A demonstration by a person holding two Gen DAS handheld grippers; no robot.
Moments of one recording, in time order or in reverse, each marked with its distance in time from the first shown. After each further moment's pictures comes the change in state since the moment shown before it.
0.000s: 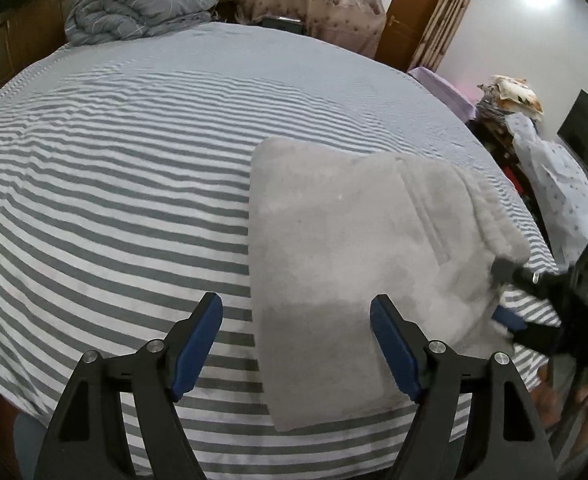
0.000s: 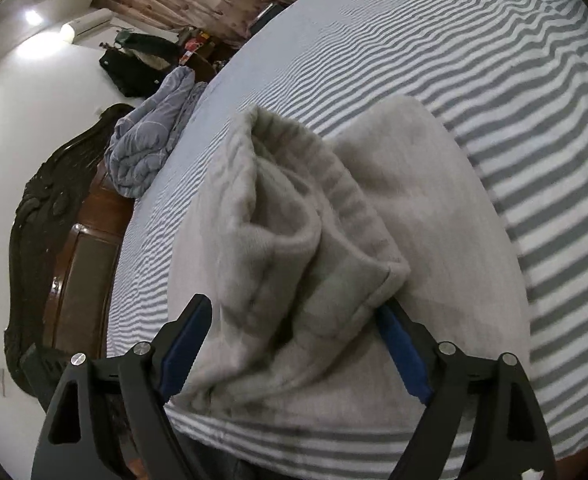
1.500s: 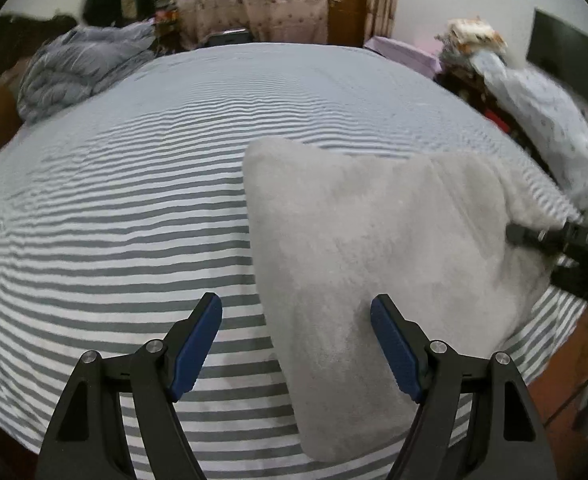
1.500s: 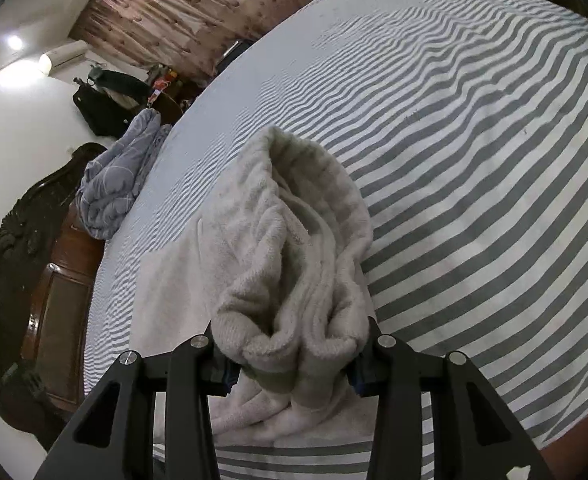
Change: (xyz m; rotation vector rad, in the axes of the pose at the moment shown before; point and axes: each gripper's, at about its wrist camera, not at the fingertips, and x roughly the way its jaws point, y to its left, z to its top) left arm 0.018 -0.073 0.002 0.300 -0.018 0.063; right arm -0.053 -0.051 0.014 0.058 -0.138 -0.102
